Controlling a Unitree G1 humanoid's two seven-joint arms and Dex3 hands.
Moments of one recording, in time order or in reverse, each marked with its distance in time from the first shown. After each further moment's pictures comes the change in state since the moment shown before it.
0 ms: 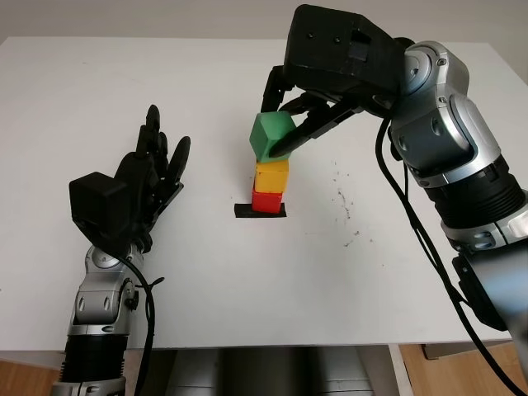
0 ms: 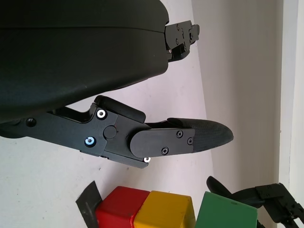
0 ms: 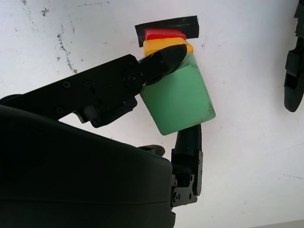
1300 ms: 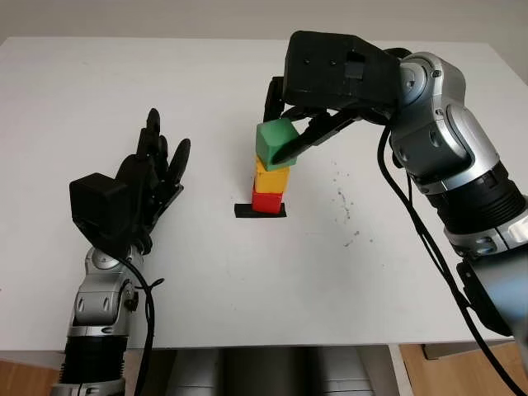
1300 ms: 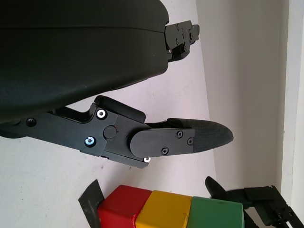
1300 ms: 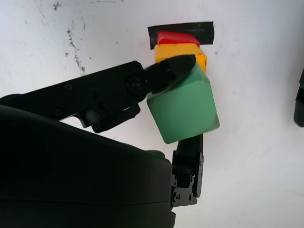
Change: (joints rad) left arm 0.004 0.000 0.000 -0.005 -0.007 0.017 0.005; right arm 0.032 -0.021 0.018 0.002 -0.018 -0.114 0.022
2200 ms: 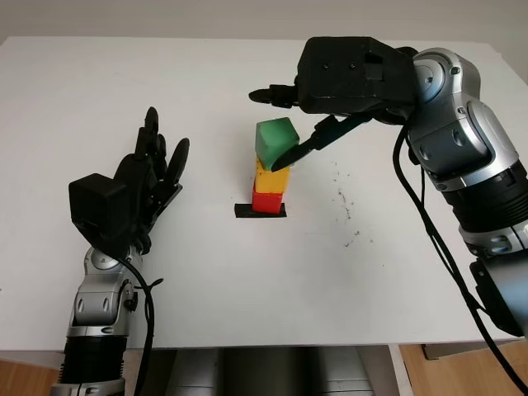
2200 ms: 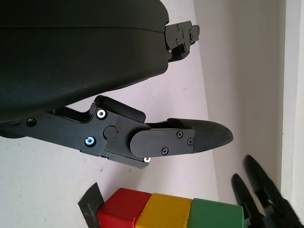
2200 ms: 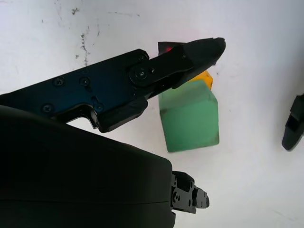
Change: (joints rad) left arm 0.000 0.000 0.005 0.004 0.008 -0.012 -0.009; right arm 0.007 -0.072 -0.084 0.002 0.100 -0.139 0.088
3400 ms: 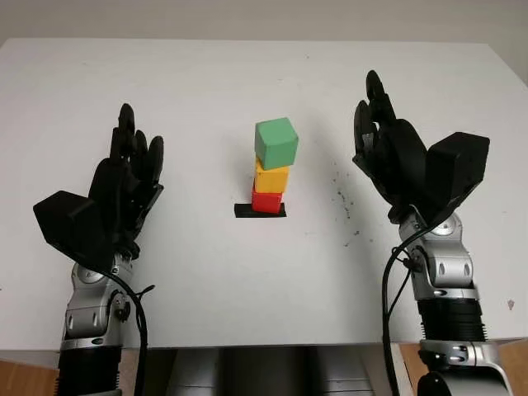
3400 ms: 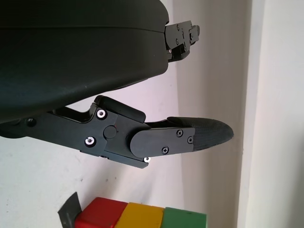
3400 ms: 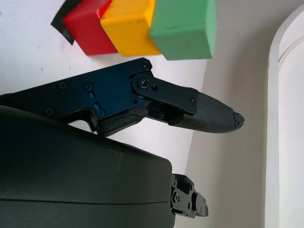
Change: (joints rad) left arm 0.058 -0.022 0.055 0.002 -0.081 -0.176 -0.006; right arm 0.659 0.444 -0.484 0.079 0.431 -0.414 -0.813
